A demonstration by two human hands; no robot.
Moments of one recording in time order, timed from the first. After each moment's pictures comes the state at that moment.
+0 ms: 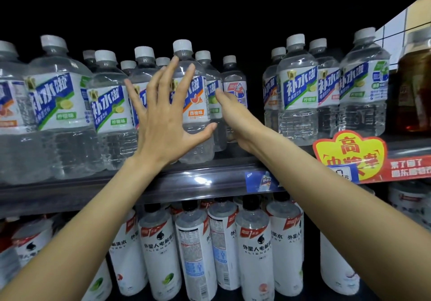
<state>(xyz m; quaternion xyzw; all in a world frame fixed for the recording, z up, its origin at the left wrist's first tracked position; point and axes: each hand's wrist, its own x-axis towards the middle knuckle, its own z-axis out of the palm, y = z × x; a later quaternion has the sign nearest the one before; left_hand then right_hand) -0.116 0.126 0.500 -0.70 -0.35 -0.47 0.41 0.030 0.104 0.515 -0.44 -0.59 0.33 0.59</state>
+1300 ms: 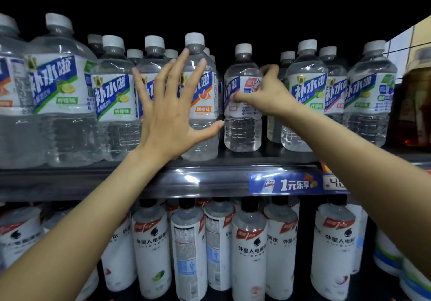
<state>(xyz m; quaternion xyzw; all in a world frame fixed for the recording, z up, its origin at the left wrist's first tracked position) -0.117 0.126 0.499 -0.70 -0.36 -0.47 0.41 0.082 0.104 0.549 -0.56 -0.64 0.04 0.53</state>
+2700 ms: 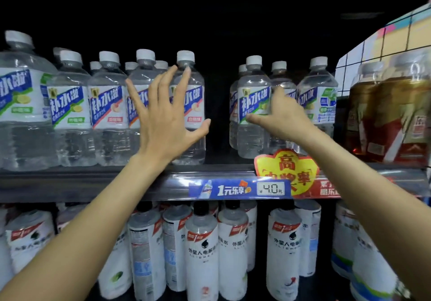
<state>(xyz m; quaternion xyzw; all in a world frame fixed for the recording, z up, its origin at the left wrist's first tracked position) -0.037 0.110 0.504 -0.64 -0.39 -0.50 0.42 0.180 0.045 0.536 -0.66 -0.63 -0.13 0.40</state>
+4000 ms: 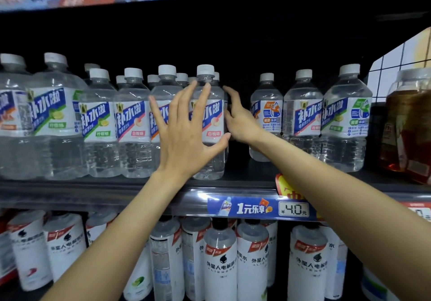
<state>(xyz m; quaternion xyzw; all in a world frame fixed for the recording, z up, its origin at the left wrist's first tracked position) -0.037 0.110 0.502 -0.64 -0.39 -0.51 0.42 0.106 0.116 0.543 -0.44 -0.75 0.10 0.48</state>
